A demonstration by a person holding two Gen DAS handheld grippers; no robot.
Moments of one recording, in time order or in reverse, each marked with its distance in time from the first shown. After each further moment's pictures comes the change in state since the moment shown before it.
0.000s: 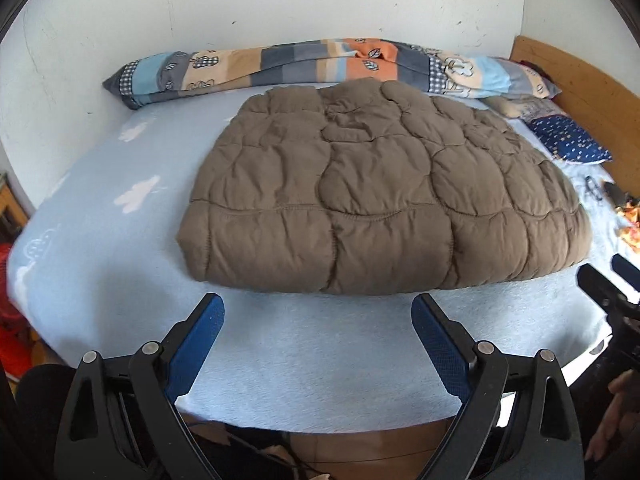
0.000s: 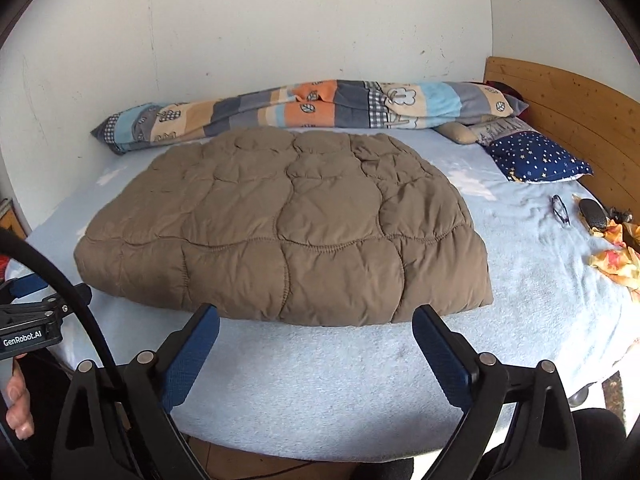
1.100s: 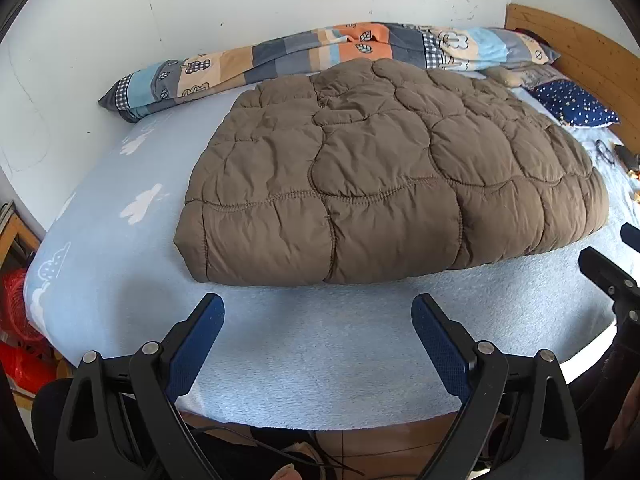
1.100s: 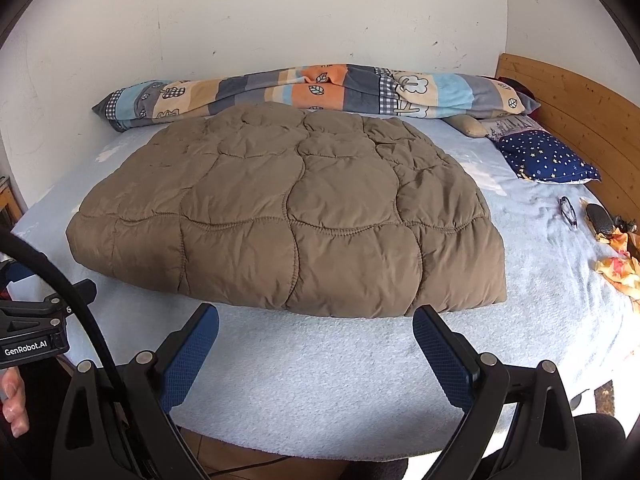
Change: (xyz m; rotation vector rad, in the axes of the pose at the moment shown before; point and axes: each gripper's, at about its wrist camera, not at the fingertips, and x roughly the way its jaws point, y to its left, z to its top) left arm 0.013 -0.014 -0.003 0.109 0.051 0.077; right arm 0.014 0.018 -0.005 -0.052 0.053 -0.003
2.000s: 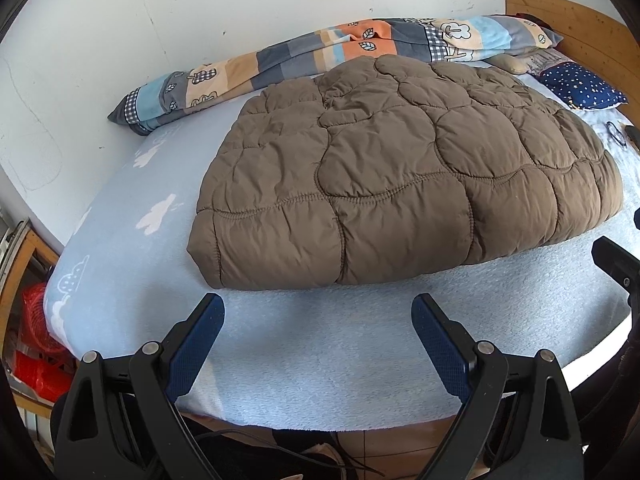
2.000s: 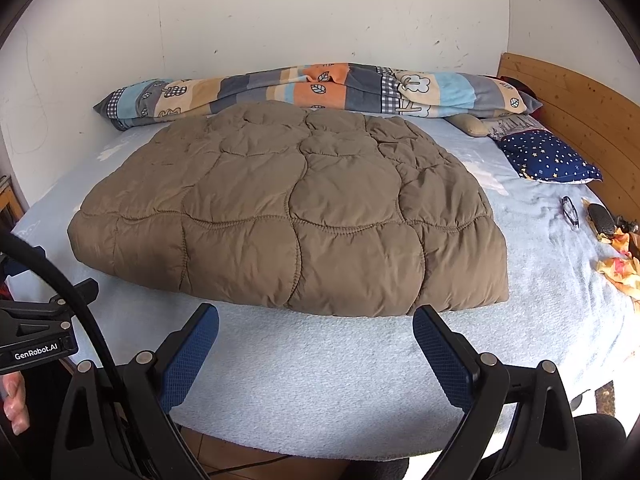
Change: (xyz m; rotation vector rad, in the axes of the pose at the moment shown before) left arm -0.003 -0.006 0.000 0.052 -0.011 0.071; right arm 0.001 0.002 -0.001 0.002 0.002 0.008
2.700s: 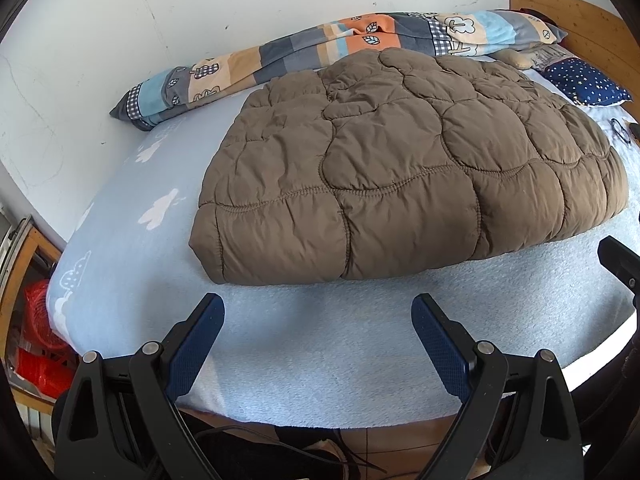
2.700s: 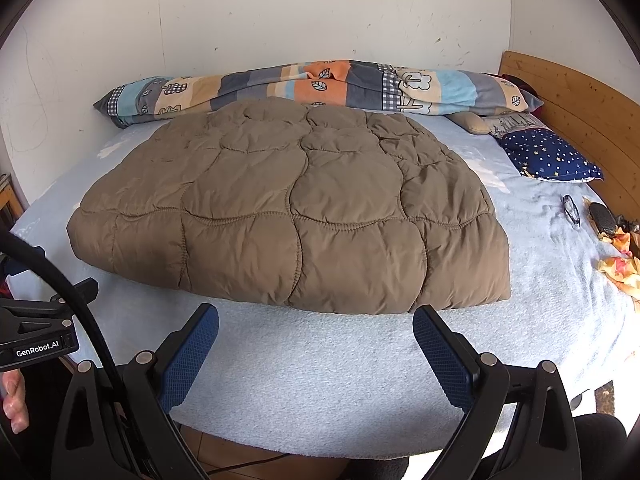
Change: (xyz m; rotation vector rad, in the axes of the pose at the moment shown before) left arm 0.005 0.001 -0.001 -0.001 0.020 0.013; right arm 0.002 0.000 -0.001 -0.006 0.012 0.001
